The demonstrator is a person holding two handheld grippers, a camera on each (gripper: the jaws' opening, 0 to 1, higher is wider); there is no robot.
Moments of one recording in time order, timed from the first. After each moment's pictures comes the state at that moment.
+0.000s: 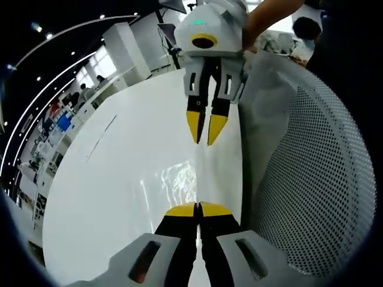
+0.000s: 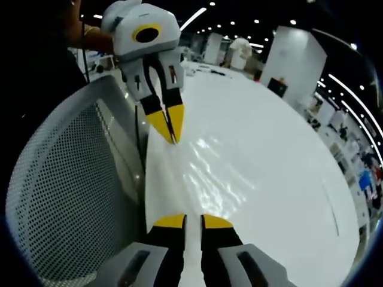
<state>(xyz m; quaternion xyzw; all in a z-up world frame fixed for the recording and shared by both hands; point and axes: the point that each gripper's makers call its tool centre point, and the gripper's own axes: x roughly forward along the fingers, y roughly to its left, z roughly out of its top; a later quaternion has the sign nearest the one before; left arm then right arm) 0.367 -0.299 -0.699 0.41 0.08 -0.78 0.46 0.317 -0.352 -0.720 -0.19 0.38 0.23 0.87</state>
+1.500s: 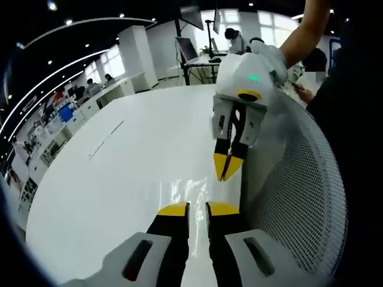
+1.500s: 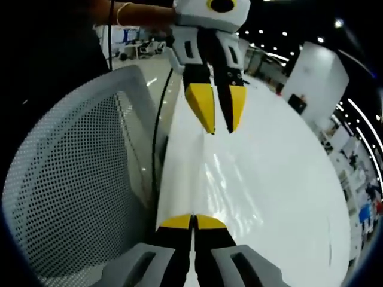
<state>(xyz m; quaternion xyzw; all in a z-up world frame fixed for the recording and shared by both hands) 0.377 -0.305 -0.657 0.34 0.11 -0.80 0.48 0.325 -0.315 -0.722 -0.26 0.37 0.30 0.84</state>
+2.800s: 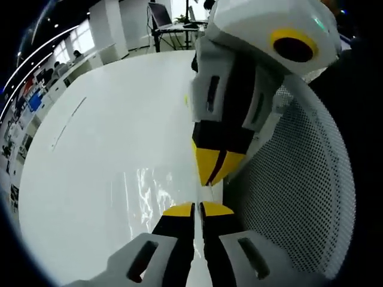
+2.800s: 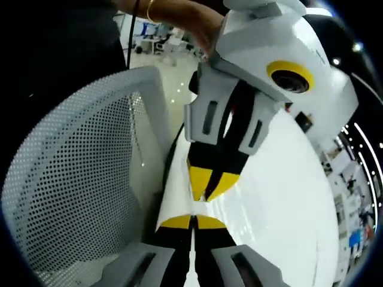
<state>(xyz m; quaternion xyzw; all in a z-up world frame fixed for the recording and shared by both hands) 0.342 -0.311 -0.714 0.43 0.20 -0.80 0.37 0.329 -0.302 -0.711 -0.31 0.34 0.32 0.83</state>
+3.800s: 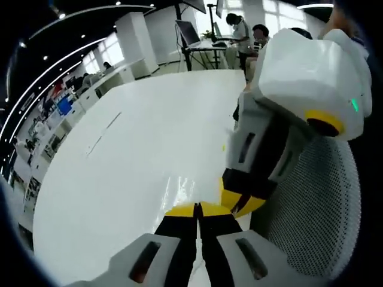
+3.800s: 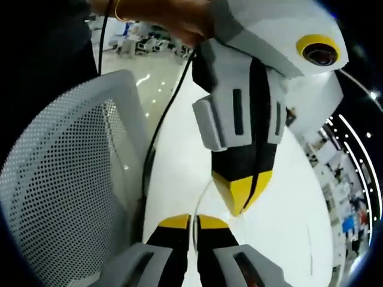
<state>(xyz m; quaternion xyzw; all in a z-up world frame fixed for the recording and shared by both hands) 0.367 -0.349 -0.663 0.39 0.13 -0.77 0.49 0.354 -0.305 -0.705 -0.31 0.33 0.24 0.86</state>
